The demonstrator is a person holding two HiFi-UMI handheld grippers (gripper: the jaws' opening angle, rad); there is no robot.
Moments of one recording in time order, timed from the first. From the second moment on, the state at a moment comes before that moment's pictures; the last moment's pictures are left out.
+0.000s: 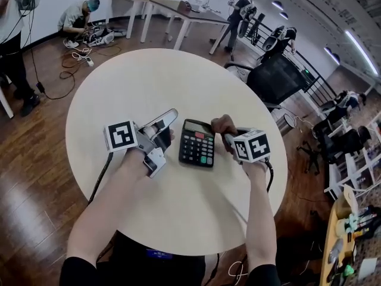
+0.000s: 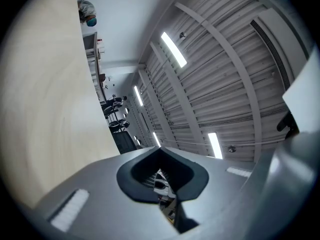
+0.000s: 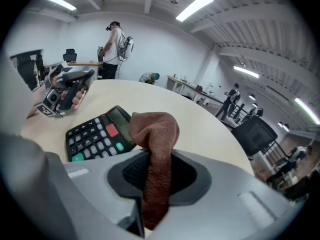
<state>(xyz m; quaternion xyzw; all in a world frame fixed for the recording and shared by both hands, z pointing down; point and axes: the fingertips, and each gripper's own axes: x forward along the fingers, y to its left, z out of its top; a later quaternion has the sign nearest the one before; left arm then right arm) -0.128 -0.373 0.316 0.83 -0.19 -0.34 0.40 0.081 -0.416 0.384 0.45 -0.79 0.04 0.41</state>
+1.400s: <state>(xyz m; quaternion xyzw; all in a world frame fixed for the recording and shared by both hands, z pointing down) -0.128 -0.374 0.320 0.82 -0.19 -0.36 0.41 -0.047 -0.385 0.389 0.28 -0.81 -0.14 0.49</state>
